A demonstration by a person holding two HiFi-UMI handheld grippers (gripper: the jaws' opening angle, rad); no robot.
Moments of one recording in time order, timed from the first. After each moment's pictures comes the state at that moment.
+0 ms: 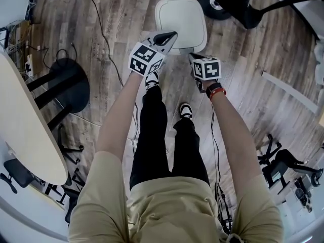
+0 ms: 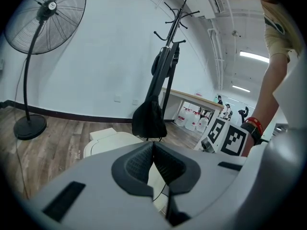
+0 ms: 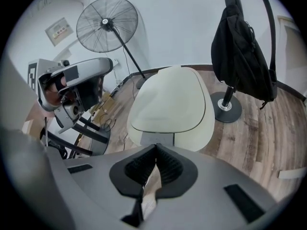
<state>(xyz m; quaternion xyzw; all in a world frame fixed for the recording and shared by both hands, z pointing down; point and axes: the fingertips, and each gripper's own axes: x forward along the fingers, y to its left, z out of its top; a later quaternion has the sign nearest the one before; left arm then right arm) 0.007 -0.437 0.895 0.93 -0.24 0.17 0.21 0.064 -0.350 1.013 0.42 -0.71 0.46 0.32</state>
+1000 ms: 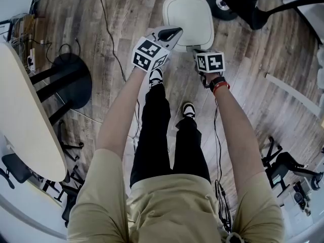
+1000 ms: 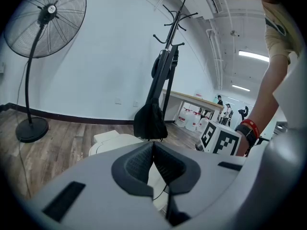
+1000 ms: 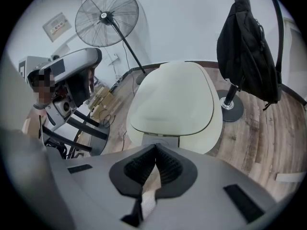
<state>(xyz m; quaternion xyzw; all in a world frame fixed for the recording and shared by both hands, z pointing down) -0.007 -0.432 0.888 0.93 -0.25 0.17 0.20 0.052 -0.352 1.026 0.41 -0.71 0.46 0.35</state>
